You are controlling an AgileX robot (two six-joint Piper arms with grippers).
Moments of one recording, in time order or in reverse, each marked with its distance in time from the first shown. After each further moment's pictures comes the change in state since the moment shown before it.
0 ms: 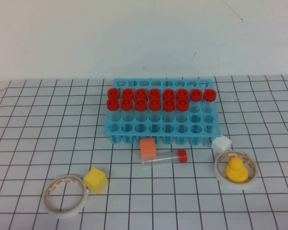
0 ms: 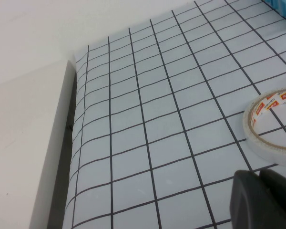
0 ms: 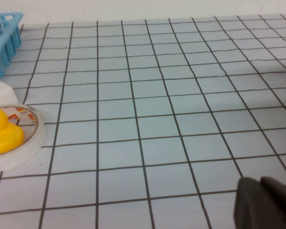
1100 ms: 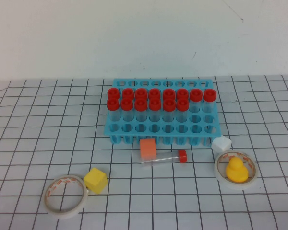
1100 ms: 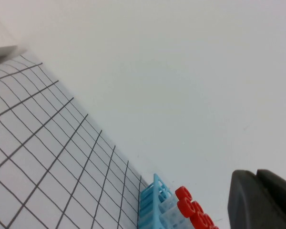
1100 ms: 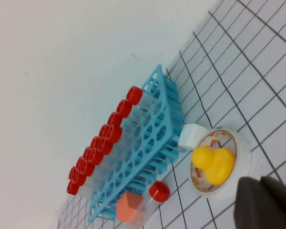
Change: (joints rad) right arm 0.000 0.000 0.006 0.877 0.006 0.130; left arm 0.000 0.000 0.002 -0.842 -0.373 -0.442
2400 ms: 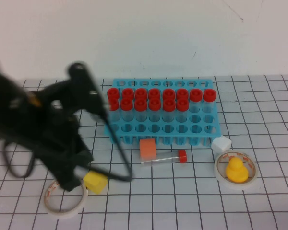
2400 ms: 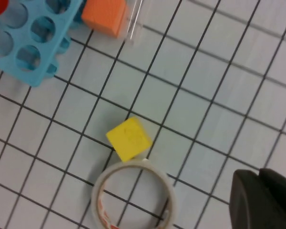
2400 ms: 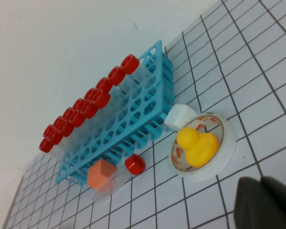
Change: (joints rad) right arm 0.000 0.000 0.000 0.021 0.057 -0.244; left arm -0.444 1.321 -1.247 0.707 1.147 0.815
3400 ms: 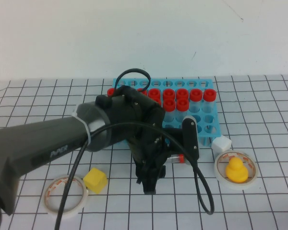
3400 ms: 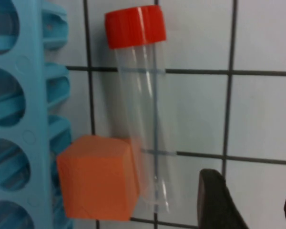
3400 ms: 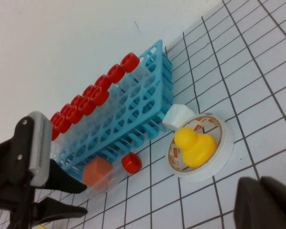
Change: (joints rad) right arm 0.000 0.000 0.000 0.001 0.000 -0.040; left arm -0.277 0.633 -0.220 0.286 -0.300 0.051
